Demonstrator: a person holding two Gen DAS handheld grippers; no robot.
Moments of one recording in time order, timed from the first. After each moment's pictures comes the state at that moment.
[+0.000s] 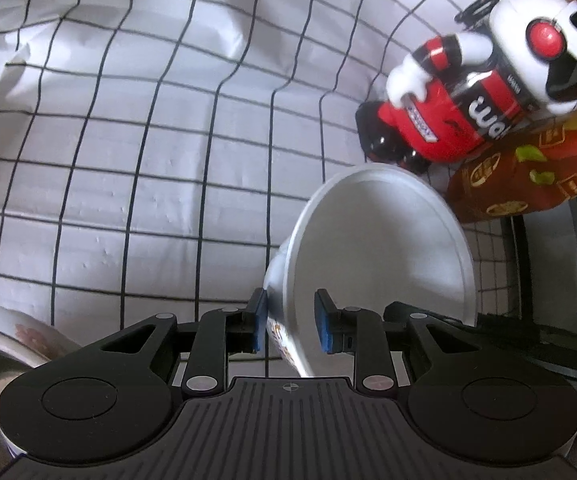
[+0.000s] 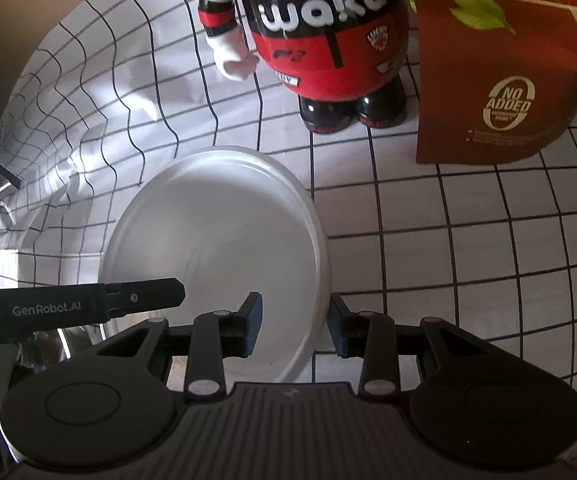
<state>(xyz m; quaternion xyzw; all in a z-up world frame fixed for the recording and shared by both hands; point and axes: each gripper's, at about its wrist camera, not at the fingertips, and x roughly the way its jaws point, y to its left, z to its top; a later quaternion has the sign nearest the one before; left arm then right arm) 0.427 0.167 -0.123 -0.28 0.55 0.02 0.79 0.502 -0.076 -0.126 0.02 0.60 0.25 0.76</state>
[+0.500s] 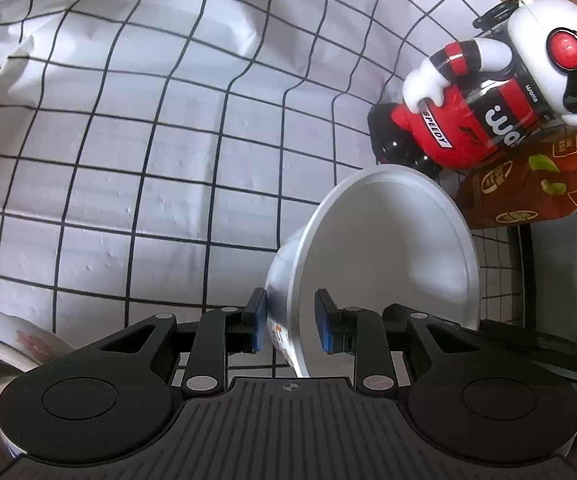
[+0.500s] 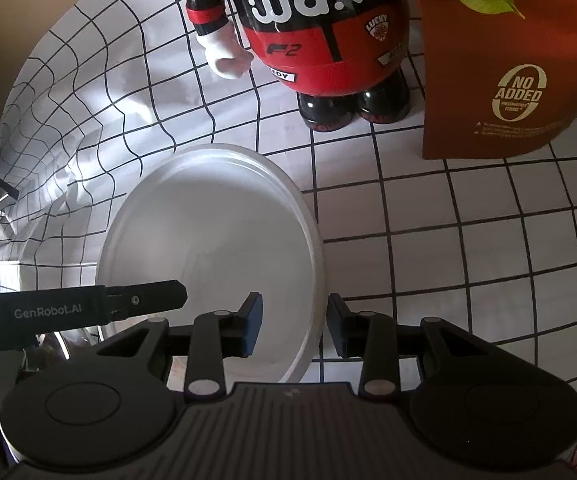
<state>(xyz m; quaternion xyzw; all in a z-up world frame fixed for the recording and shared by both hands) 0.431 0.170 -0.127 -0.29 0.55 0.03 0.78 0.506 -0.071 -0.134 0.04 0.61 0.25 0.75</state>
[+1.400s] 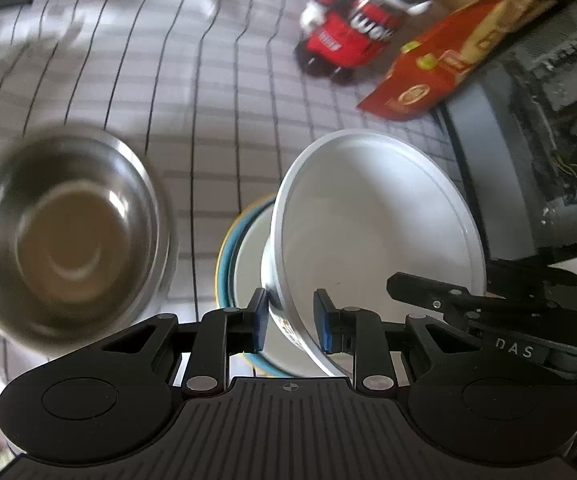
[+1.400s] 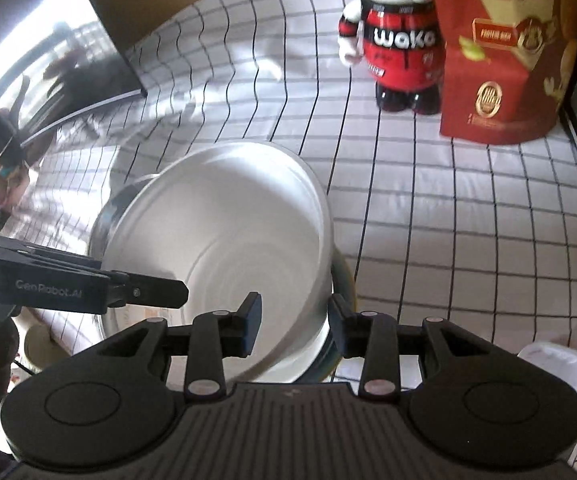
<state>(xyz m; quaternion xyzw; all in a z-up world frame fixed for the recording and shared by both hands) 0.277 0.113 -0.056 -0.26 0.56 -0.01 0.79 0.350 -0.126 -0.046 -0.04 0.54 0.34 0.77</state>
